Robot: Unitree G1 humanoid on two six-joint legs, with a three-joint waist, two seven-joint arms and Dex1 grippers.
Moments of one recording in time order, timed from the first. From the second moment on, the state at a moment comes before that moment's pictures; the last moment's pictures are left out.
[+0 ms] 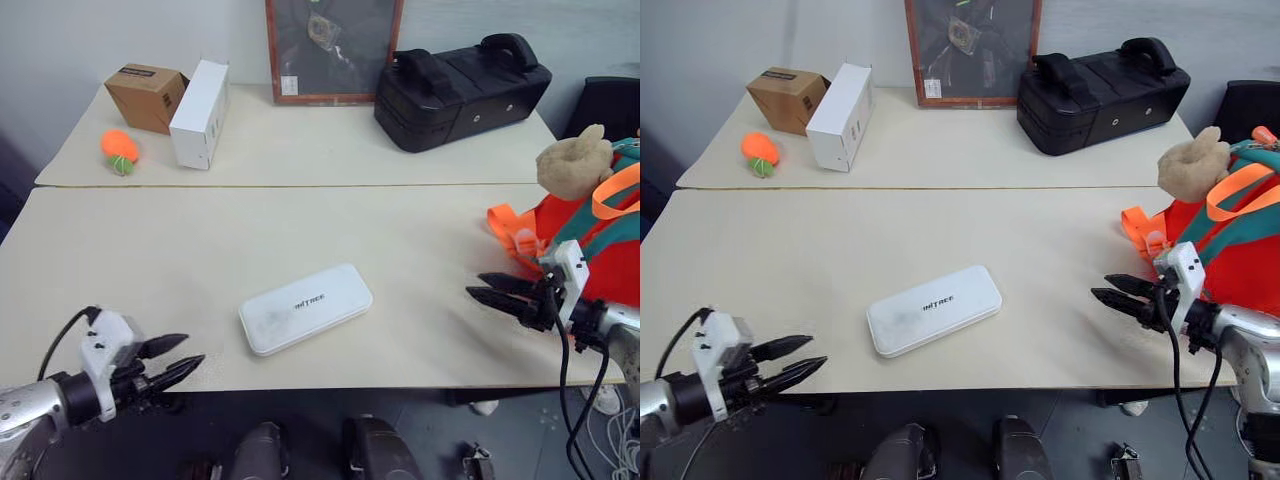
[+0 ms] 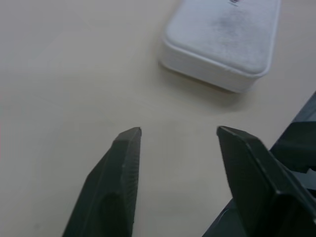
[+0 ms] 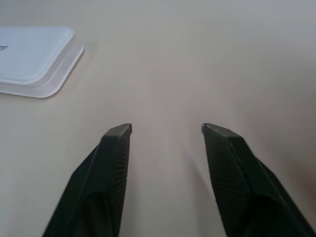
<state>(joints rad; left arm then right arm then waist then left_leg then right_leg) 0.46 0.72 0.49 -0.59 -0.50 0.54 -0.84 -0.15 -0.82 -0.28 0.00 0.55 0.52 1.04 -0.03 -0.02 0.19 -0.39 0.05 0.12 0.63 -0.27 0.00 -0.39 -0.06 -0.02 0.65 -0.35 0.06</state>
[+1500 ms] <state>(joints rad) 0.01 0.87 0.17 -0.13 -0.33 0.37 -0.96 -0.28 -0.63 0.05 -0.08 0.41 0.48 1.03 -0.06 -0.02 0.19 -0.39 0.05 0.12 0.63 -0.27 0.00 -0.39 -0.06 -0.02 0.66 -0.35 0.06</state>
